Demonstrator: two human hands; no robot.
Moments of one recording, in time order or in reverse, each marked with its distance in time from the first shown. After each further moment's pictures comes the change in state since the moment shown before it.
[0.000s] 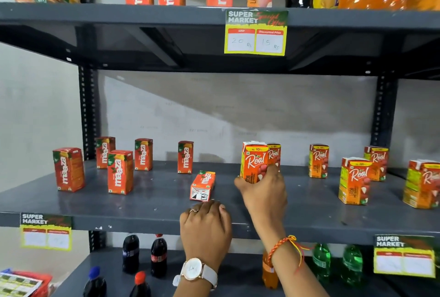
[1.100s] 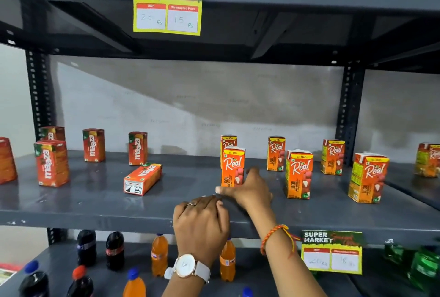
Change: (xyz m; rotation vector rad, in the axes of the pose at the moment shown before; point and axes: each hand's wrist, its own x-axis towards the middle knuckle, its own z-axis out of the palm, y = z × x) left_hand -0.015 0.125 0.041 0.057 -0.015 0.053; right_hand 0.077 0.096 -0.052 -0.097 -0.466 0.177
